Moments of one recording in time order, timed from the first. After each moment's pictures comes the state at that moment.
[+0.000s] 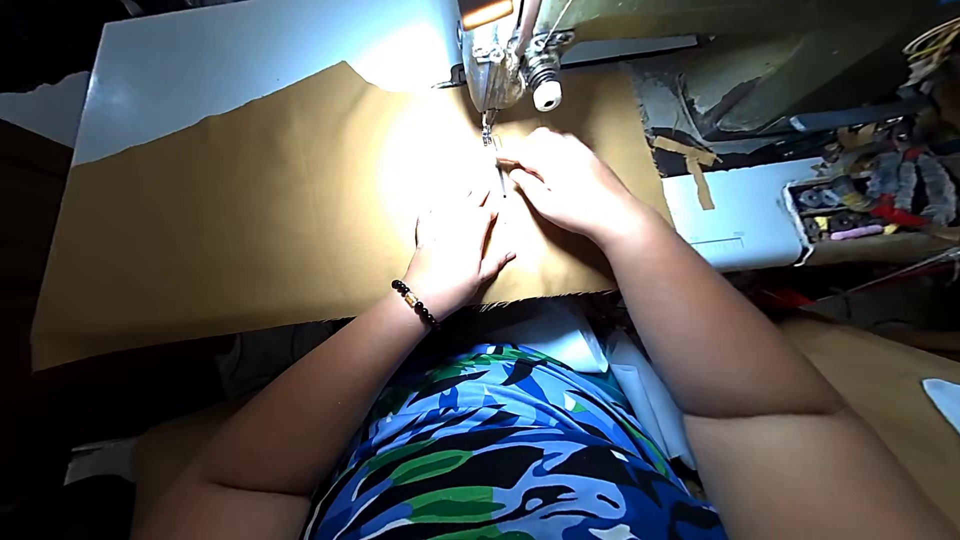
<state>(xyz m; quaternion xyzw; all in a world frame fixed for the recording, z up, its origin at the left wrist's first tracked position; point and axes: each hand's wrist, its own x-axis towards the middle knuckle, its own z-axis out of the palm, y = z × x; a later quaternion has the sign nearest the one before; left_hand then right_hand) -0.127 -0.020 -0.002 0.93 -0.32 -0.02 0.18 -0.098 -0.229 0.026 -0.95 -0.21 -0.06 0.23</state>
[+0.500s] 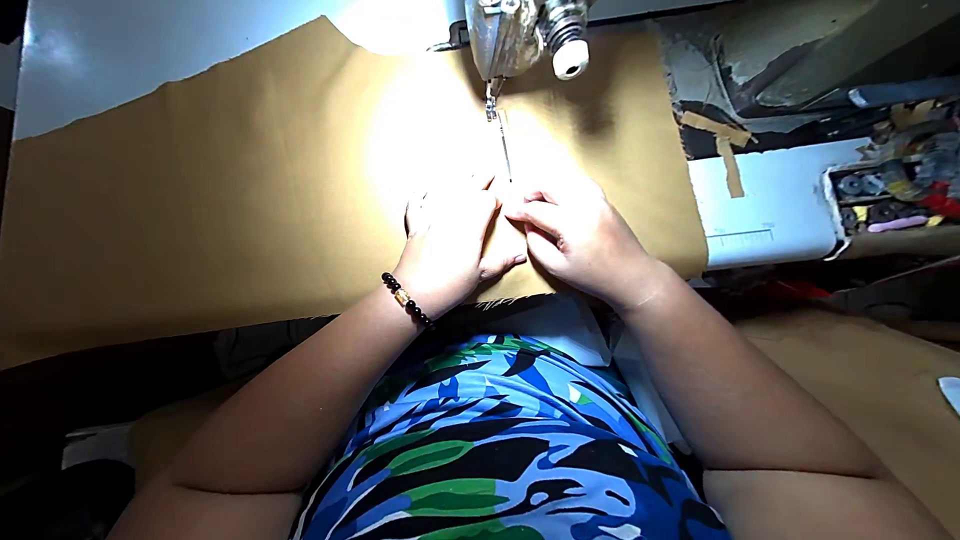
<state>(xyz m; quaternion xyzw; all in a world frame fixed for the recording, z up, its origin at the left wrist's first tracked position) -0.118 -0.020 0.000 0.93 -0.31 -0.04 0.18 -0.151 -0.220 -0.009 -0.93 -0.24 -0.15 0.25</state>
